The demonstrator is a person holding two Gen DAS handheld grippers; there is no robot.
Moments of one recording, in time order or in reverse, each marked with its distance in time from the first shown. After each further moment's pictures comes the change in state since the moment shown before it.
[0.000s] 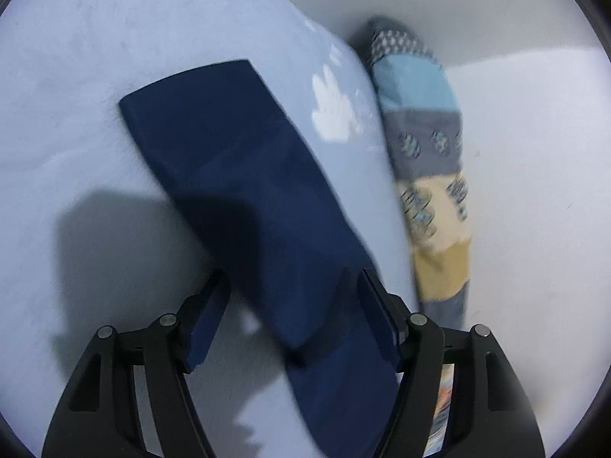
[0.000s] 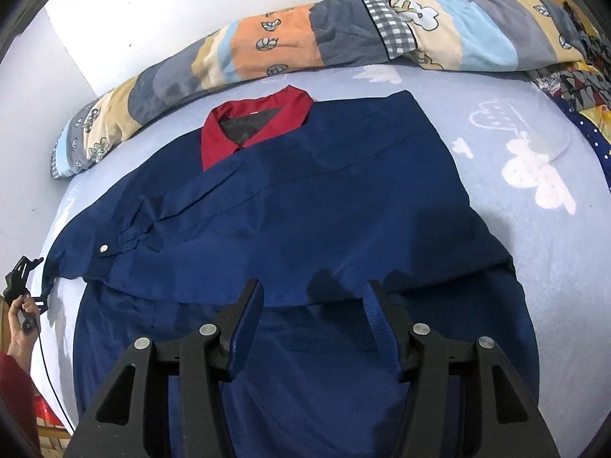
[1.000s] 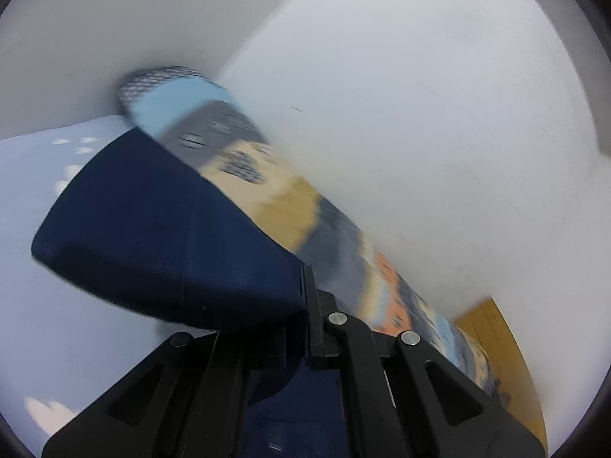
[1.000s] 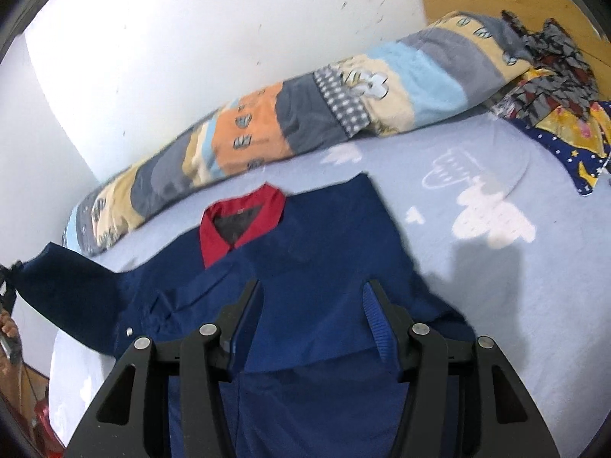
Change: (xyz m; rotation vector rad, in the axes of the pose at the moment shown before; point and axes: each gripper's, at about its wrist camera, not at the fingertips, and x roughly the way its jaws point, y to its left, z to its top) left arm -0.099 -0.277 -0.130 0.618 -0.020 -0.231; right arm -0.071 -0.047 0.021 0.164 -0.283 0.024
